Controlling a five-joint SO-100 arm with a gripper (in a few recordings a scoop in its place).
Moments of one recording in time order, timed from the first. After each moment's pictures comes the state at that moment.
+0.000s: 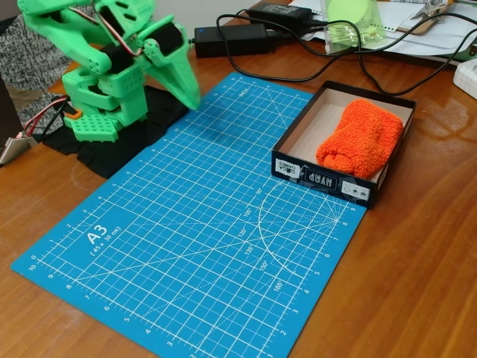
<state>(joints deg) -0.4 178.4 156.3 68.6 10.4</state>
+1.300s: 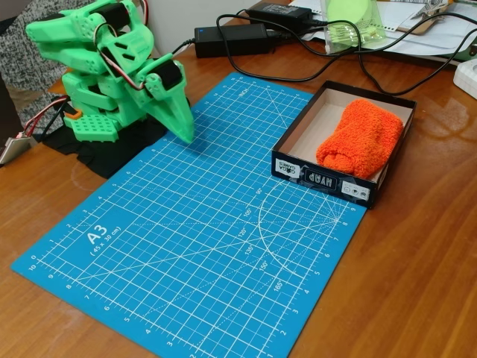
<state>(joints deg) 2.3 192.6 176.1 63.7 -2.2</state>
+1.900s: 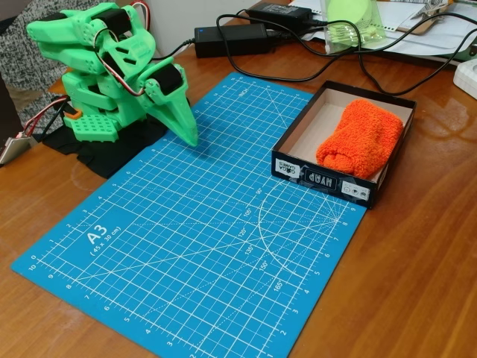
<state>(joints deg) 4.1 192.7 178.9 59.2 5.5</state>
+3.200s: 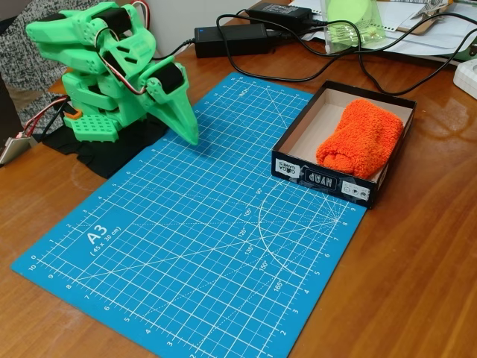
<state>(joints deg) 3.3 192.7 178.5 58.6 4.2</state>
